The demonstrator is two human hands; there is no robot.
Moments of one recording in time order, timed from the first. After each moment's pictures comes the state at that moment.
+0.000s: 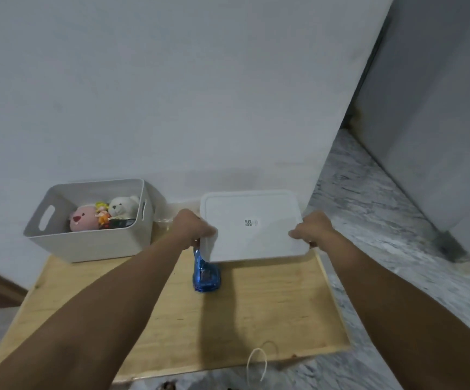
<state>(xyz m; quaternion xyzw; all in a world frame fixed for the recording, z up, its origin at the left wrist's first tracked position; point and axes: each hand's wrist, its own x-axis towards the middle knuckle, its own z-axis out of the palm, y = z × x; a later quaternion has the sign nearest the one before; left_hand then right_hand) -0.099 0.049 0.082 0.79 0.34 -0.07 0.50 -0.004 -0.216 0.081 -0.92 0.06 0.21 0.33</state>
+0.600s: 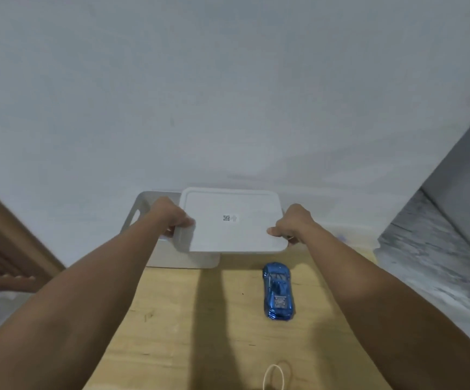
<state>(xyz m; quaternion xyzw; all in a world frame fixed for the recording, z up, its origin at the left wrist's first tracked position) -0.170 0.267 0.140 0.78 0.44 -0.02 0.45 -0.042 0.024 0.134 -0.92 -0.07 0.23 0.30</state>
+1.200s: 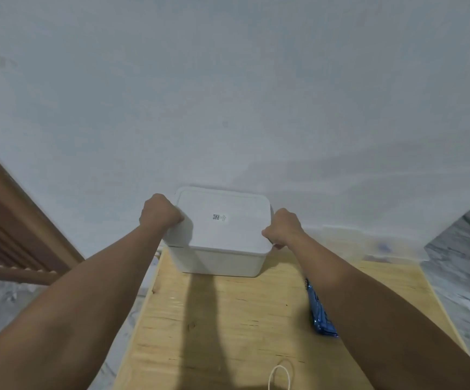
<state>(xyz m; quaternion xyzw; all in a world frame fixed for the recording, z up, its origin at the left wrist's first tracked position) -0.196 0.398 0.119 0.82 0.48 0.04 0.32 -0.076 0.167 0.104 -0.94 -0.12 0.20 0.24</state>
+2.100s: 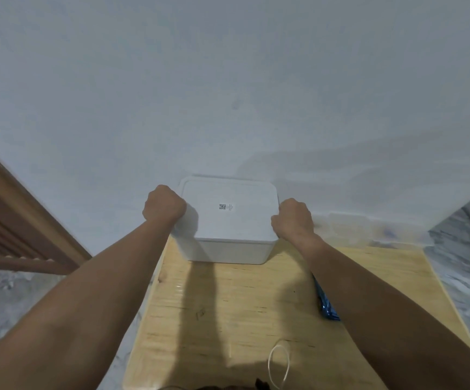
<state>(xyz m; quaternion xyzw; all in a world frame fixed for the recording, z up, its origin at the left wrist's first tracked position) -0.188 0.405 0.095 0.80 0.53 0.05 0.27 -0.088 0.174 0.084 -0.97 -0.09 0.08 0.19</state>
